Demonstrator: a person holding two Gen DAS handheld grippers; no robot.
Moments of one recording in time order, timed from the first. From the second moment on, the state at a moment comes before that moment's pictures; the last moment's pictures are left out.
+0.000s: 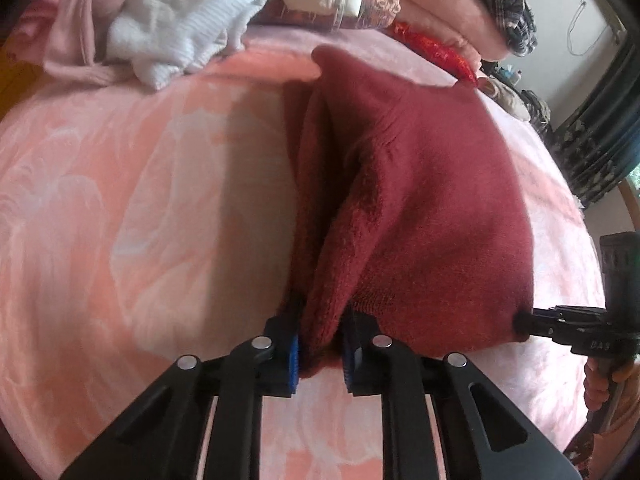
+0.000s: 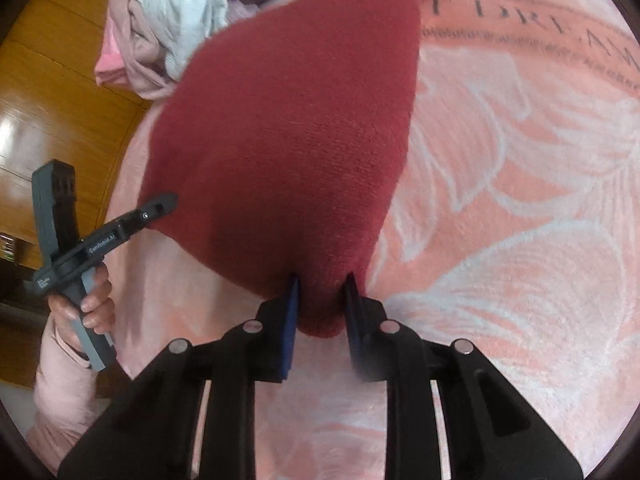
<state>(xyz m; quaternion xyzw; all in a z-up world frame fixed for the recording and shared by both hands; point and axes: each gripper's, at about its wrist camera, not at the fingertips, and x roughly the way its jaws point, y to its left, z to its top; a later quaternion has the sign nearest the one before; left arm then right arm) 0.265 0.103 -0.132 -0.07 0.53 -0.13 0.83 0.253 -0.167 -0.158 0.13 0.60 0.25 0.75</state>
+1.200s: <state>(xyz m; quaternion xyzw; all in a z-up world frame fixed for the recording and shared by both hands) 0.353 0.085 -0.148 -0.13 0.60 -0.20 0.77 0.337 -0.167 -0.165 0.14 0.61 0.24 0.75</state>
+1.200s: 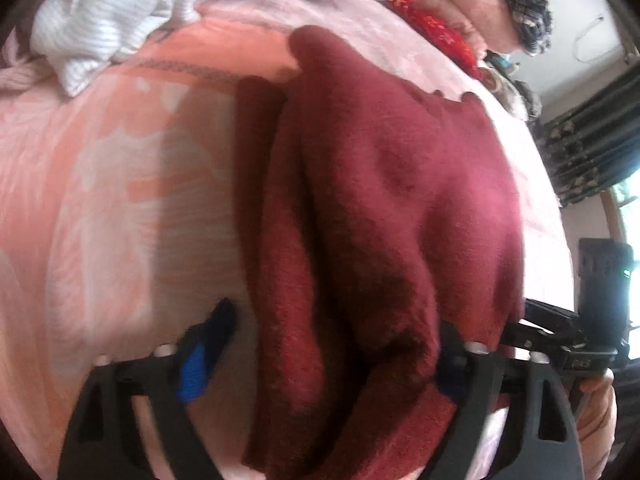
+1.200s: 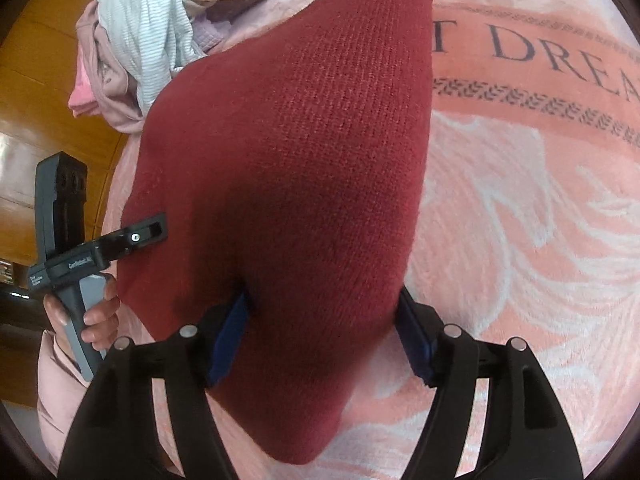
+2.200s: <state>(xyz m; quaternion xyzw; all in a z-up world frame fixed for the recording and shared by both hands) 0.309 0.067 -0.135 -0.14 0.58 -0.24 0.76 0.287 -0.207 -0.147 0.09 0.60 0.28 0.74</state>
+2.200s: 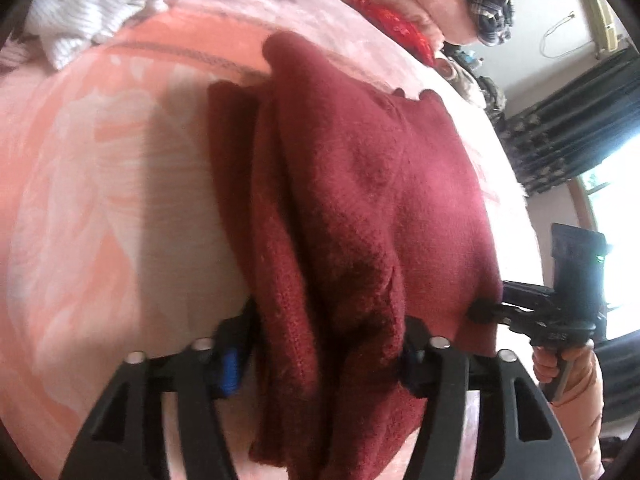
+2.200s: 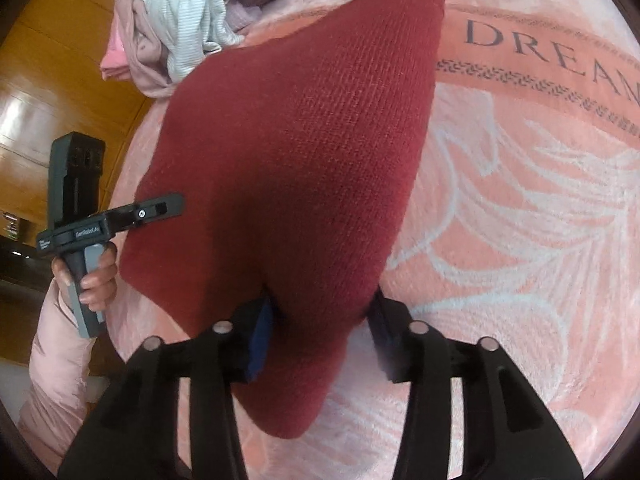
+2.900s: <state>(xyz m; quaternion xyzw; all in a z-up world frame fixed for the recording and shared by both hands) 0.354 0.080 -0.142 -0.20 0.57 -0.22 0.77 0.320 -0.221 -0.143 0.14 0.58 0.23 0.77</state>
